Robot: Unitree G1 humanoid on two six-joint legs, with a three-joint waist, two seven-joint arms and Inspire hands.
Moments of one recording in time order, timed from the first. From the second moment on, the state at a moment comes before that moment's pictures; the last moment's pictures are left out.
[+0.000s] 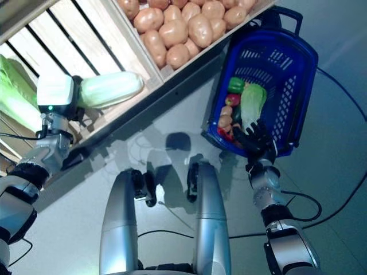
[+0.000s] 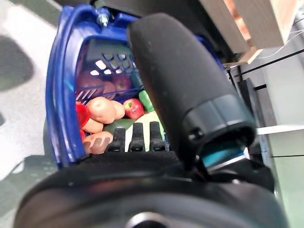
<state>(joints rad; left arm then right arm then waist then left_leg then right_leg) -0.85 0.77 -0.66 0.91 0.53 0.07 0.60 -0.46 -0.49 0.16 0.82 1.11 -0.22 -0.02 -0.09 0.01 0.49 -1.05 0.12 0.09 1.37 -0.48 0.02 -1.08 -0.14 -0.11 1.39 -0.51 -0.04</state>
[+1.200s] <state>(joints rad) -0.15 0.45 -0.33 0.42 0.13 -0.16 0.36 -0.08 -0.23 0.22 0.28 0.99 -0.31 0.16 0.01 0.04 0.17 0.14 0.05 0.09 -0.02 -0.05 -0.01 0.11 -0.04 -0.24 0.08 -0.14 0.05</state>
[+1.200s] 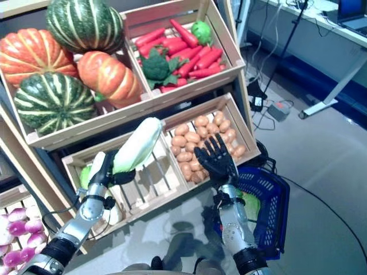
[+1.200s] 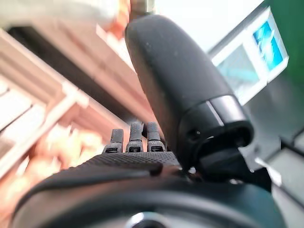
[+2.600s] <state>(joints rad) -0.16 0.45 -0.47 0.36 0.26 -0.15 0.34 -0.17 -0.23 0.34 0.26 1.11 -0.15 0.22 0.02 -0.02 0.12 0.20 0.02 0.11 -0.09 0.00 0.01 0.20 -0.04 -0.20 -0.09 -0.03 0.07</state>
